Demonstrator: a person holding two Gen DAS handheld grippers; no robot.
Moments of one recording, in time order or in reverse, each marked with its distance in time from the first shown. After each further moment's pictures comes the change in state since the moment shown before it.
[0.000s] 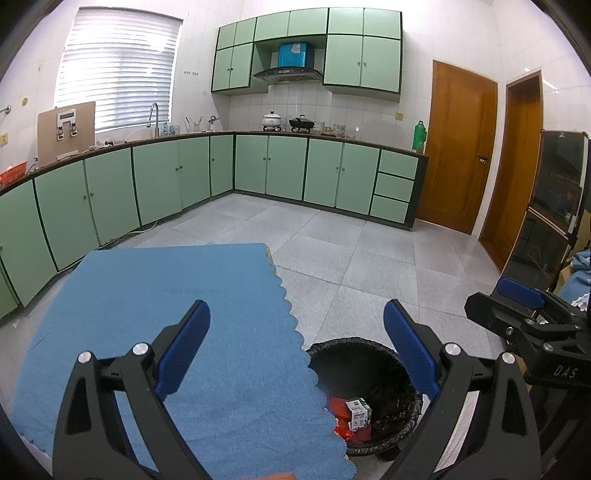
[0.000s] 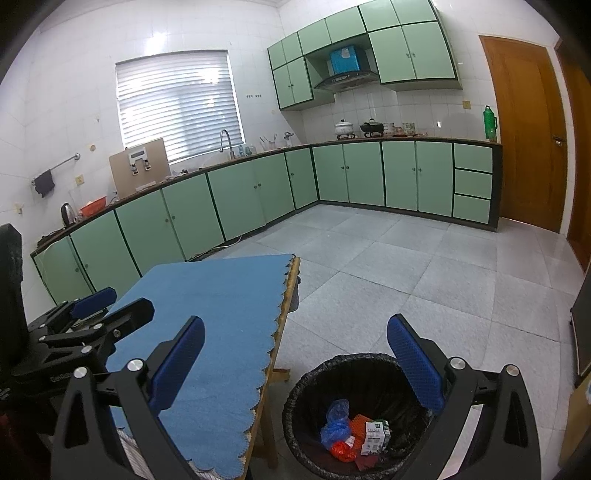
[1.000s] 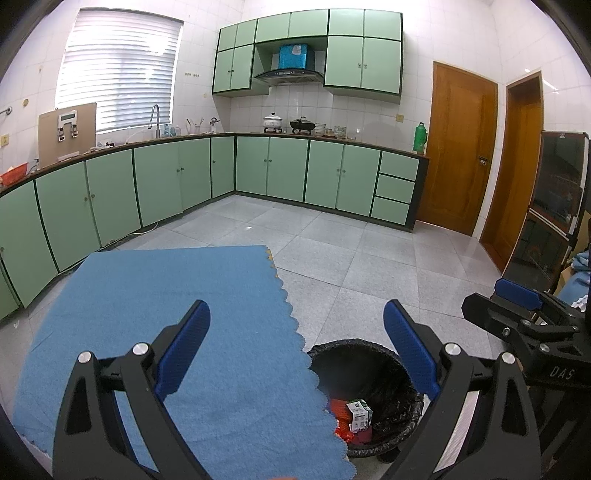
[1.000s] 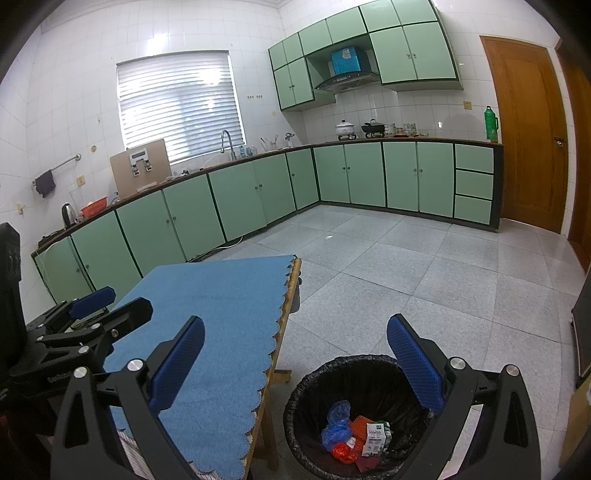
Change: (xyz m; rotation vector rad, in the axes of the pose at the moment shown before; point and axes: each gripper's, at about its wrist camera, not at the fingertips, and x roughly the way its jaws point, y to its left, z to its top) left arm -0.004 0.000 0.005 0.000 -0.003 0.003; right arm 0.000 0.003 0.001 -0.001 -0.001 0.002
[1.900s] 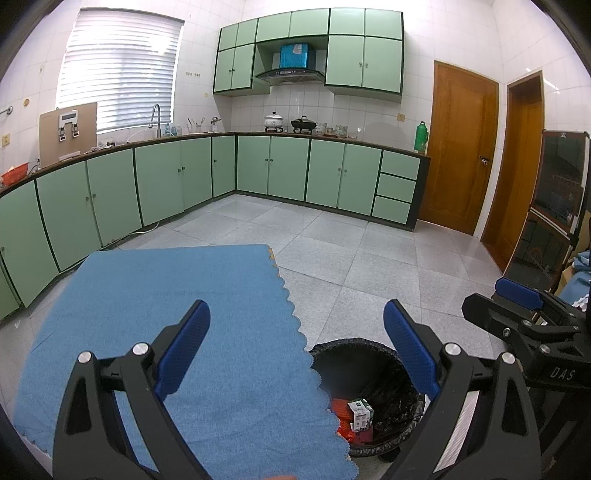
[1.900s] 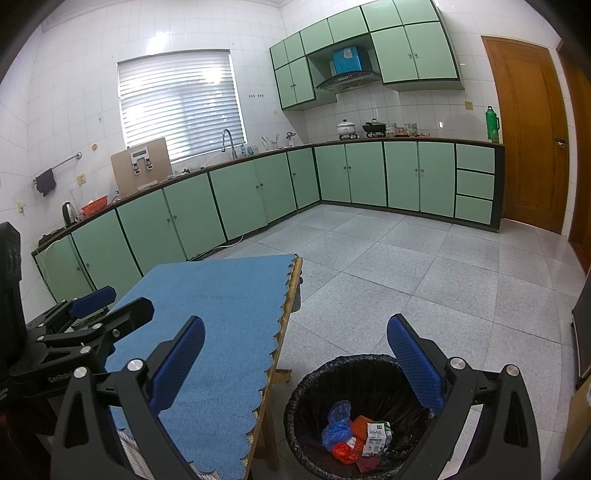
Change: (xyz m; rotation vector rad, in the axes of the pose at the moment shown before) left arm -0.001 0.003 0.000 -0.002 0.002 0.002; right arm 0.001 0.003 0.002 -0.004 0.003 0.002
